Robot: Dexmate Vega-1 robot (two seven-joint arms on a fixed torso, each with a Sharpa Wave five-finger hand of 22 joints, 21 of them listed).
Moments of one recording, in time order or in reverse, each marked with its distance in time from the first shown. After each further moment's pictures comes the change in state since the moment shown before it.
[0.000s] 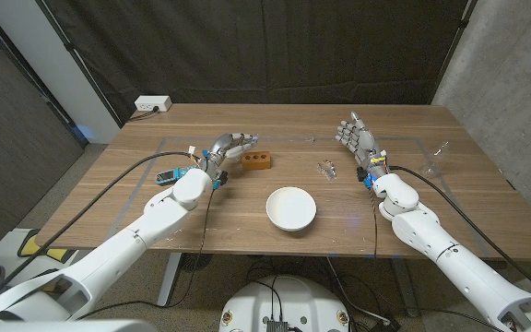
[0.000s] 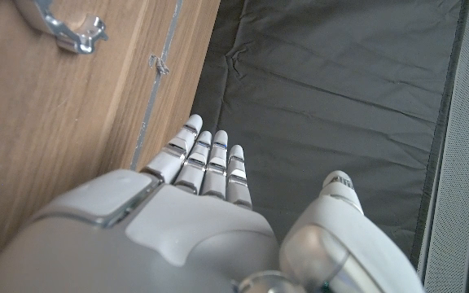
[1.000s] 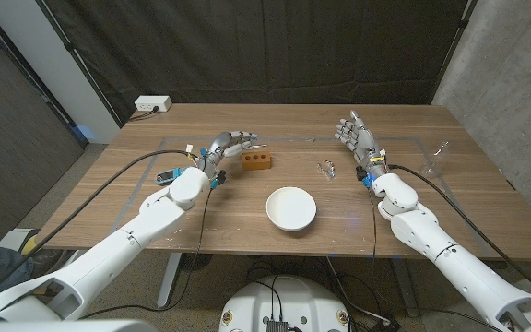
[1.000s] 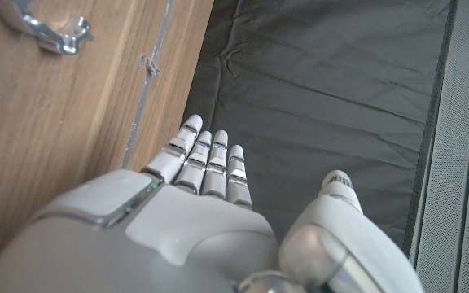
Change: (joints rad) left arm 0.019 0.023 -0.016 -0.060 0.005 0.014 0.004; left_hand -0.043 -0.001 -0.017 0.019 0.000 -0.030 0.019 -0.016 -0.006 -0.017 0.007 0.005 -0.018 -0.008 0.001 0.005 0.000 -0.012 -0.002 0.000 0.000; right arm 0.004 0.006 -0.002 0.005 -0.008 0.025 0.008; right_hand 0.004 0.004 0.000 0.000 0.000 0.000 0.000 0.000 0.000 0.000 0.000 0.000 0.000 0.000 0.000 0.000 0.000 0.000 0.000 -0.004 0.000
